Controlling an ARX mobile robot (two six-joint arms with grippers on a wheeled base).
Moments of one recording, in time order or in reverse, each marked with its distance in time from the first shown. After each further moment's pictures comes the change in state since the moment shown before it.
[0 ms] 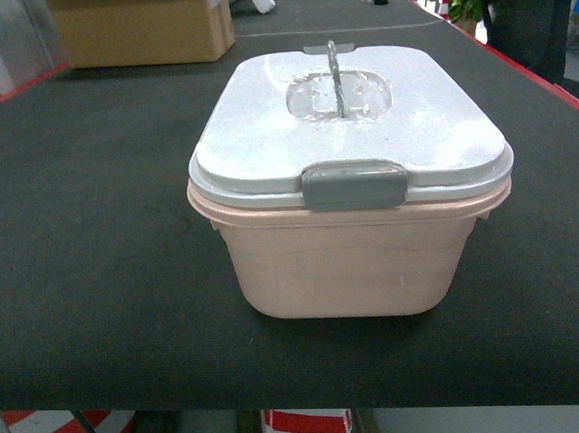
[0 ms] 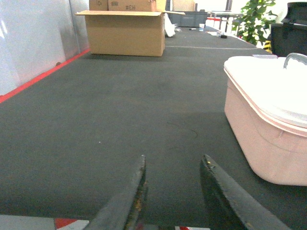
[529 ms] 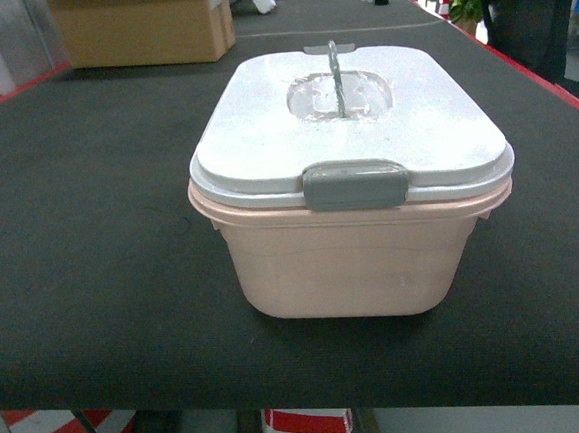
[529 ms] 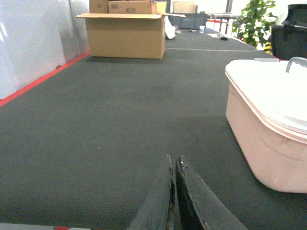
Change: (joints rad) left arm 0.000 0.176 -0.001 0.187 0.000 0.002; right arm 0.000 0.000 0.000 0.000 0.000 0.000
